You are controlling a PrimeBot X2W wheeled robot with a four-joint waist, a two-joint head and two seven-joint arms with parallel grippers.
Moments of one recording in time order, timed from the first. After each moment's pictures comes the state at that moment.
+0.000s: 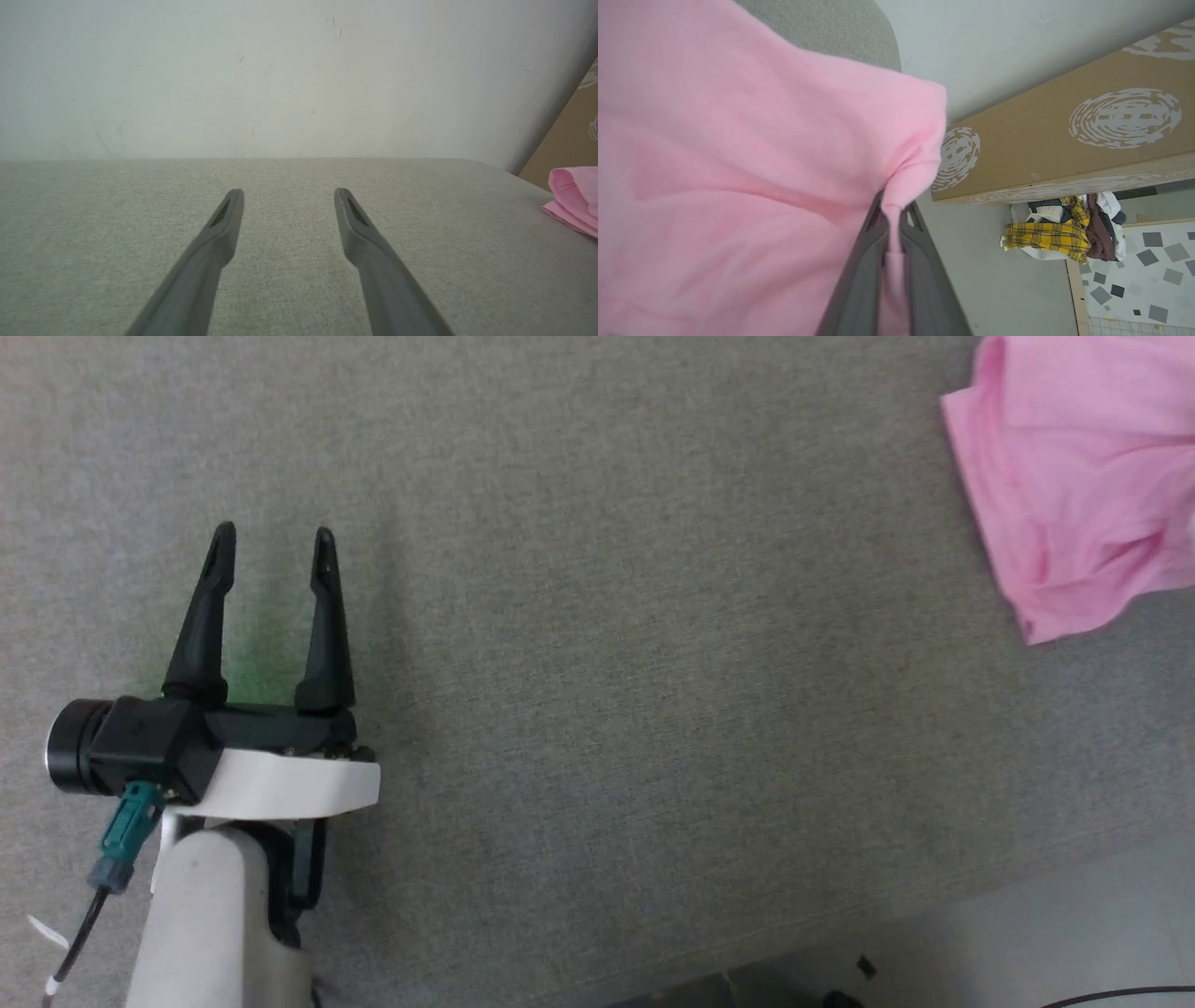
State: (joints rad) left arm -0.27 0.12 0.02 -0.06 -0.10 -0.07 -0.26; right arm -0.88 -0.43 -0.01 0.83 -0.23 0.13 0.07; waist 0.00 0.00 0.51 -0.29
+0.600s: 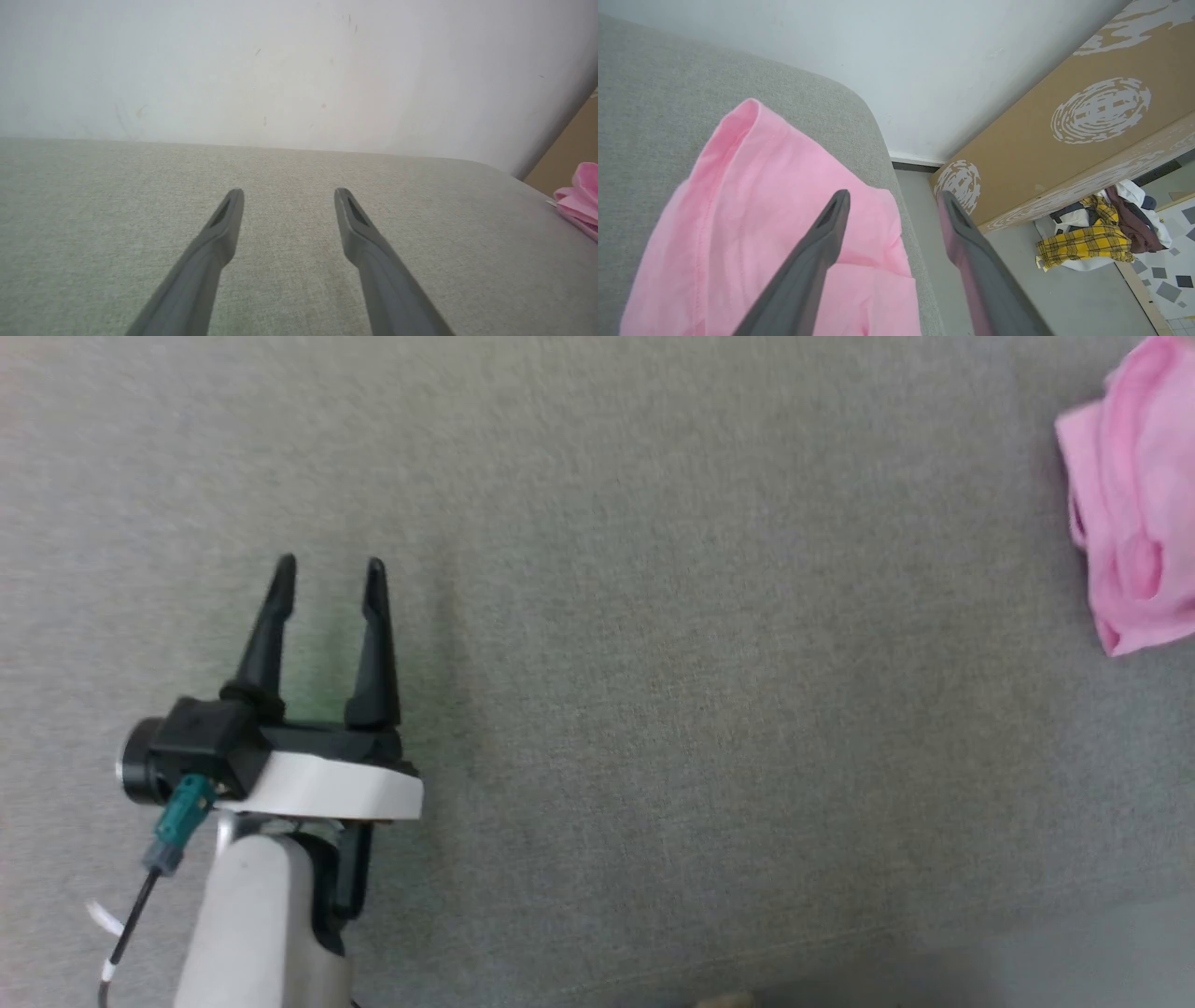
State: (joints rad) left arm -0.28 0.08 -0.01 0.03 -0.14 -0.08 -0.26; right arm -0.86 -0.37 -0.36 0.87 -0.33 0.13 -0.14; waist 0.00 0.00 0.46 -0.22
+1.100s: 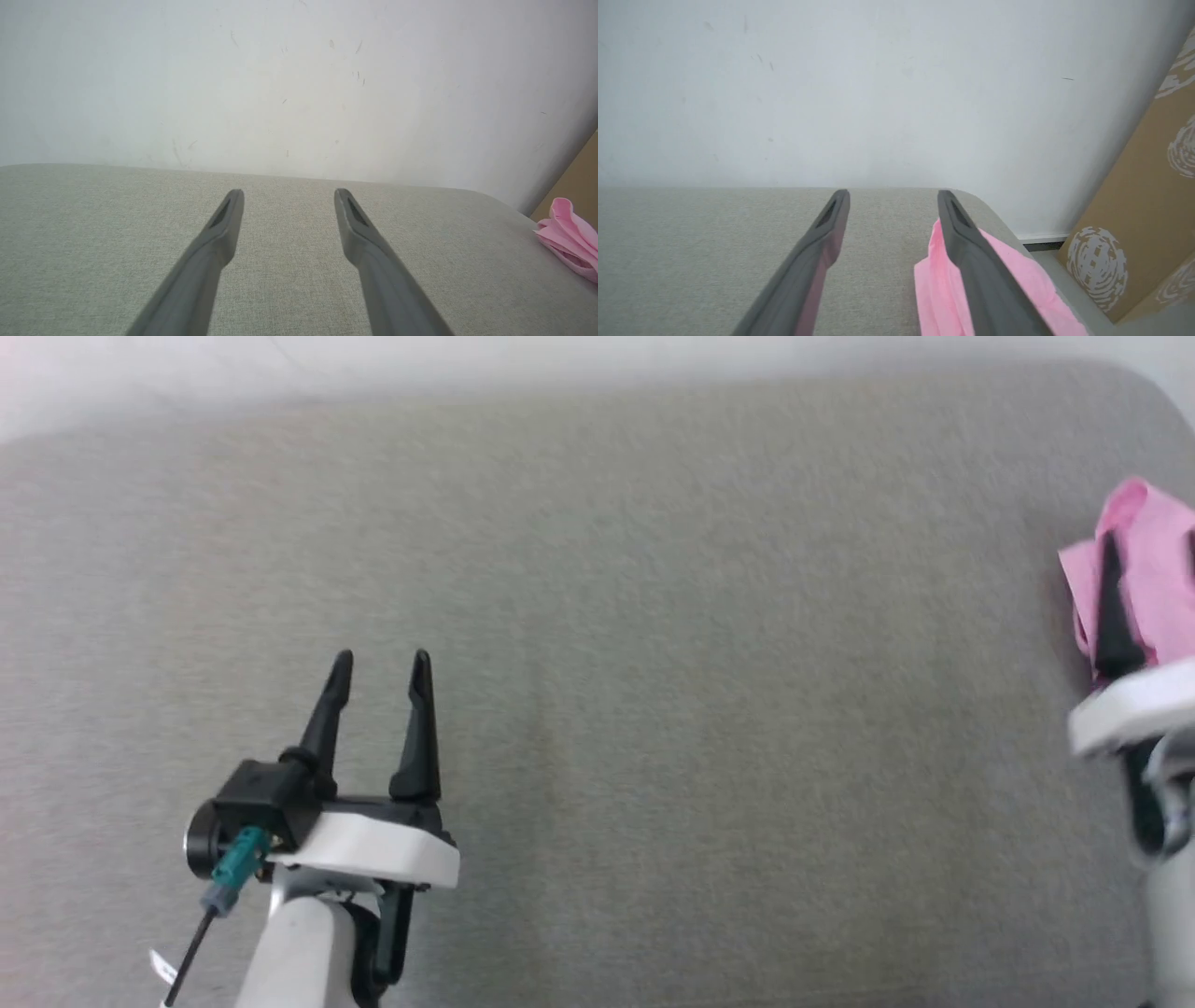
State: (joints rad) left arm -0.18 0.05 -0.06 0.11 -0.20 -0.05 -0.26; right arm -0.49 -0.24 -0.20 0.49 0.09 0.13 -0.25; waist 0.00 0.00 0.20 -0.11
